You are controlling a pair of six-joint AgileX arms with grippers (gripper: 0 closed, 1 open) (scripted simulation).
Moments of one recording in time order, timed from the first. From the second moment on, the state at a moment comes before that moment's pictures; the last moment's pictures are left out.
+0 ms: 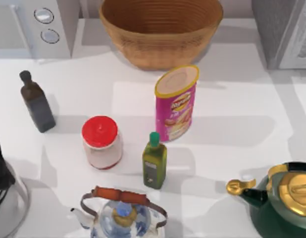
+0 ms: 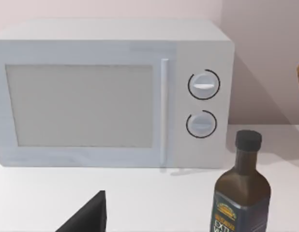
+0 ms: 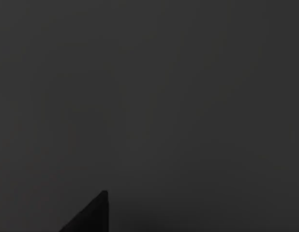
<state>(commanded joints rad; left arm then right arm) 0.00 0.00 0.00 0.00 0.00 0.00 0.10 2.01 2.65 -0.66 0.12 0.02</state>
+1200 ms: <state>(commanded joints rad) 0.00 0.00 0.00 0.00 0.00 0.00 0.03 0.36 0.39 -0.14 0.01 0.01</state>
